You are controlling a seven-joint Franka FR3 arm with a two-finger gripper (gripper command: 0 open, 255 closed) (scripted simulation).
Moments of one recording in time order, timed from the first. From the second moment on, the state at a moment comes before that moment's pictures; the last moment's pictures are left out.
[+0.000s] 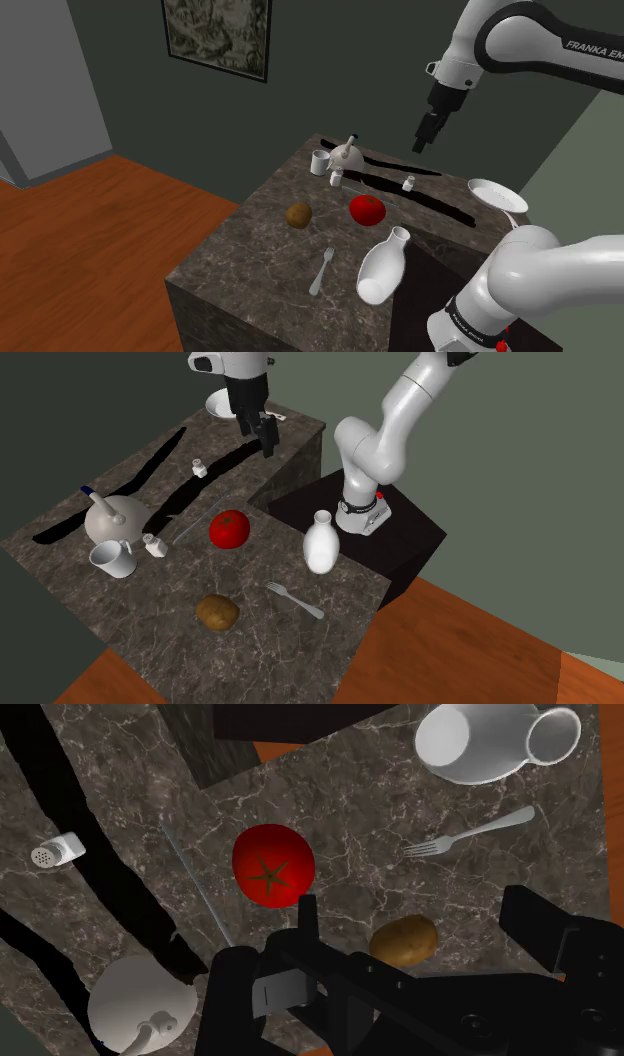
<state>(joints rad) -0.02 -0.76 -0.06 -2.28 -0.06 1.54 -0.16</state>
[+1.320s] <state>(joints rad) 0.15 -1.20 0.24 -2.86 0.22 1.74 0.13</state>
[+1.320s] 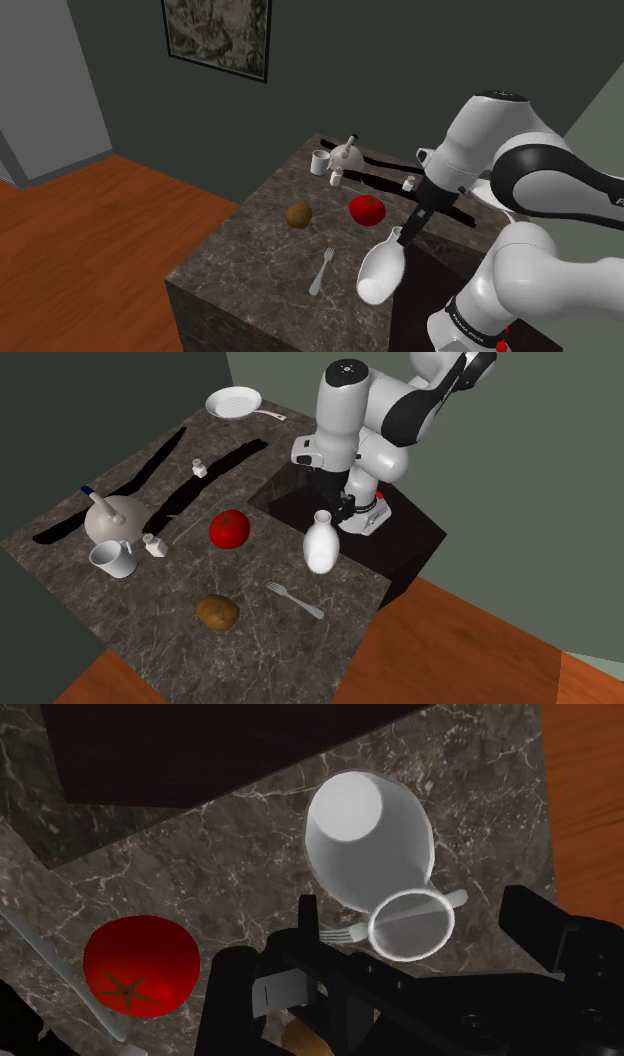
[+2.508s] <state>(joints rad) 0.18 -1.20 0.28 -2.97 0.26 1.84 0.15</state>
